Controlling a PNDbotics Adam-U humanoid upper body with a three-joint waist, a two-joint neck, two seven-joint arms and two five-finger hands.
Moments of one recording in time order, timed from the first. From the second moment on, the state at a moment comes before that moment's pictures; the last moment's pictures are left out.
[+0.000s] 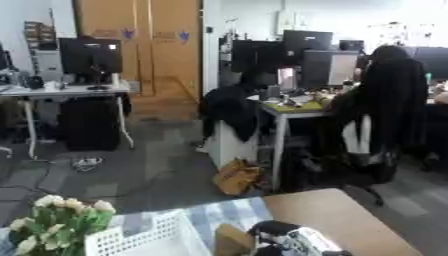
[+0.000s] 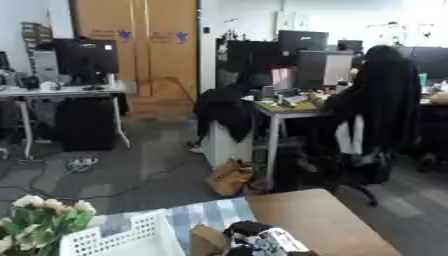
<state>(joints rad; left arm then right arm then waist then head) -0.67 0.03 -0.05 -1.99 0.12 -0.38 0.06 -0.66 -0.43 0.11 -0.85 0.96 -0.20 0.37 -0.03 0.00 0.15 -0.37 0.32</state>
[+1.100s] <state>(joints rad) -0.67 0.03 -0.04 -1.99 0.12 -0.38 0.06 -0.66 -0.43 0.11 -0.85 0.93 -0.19 0.29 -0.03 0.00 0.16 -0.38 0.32</state>
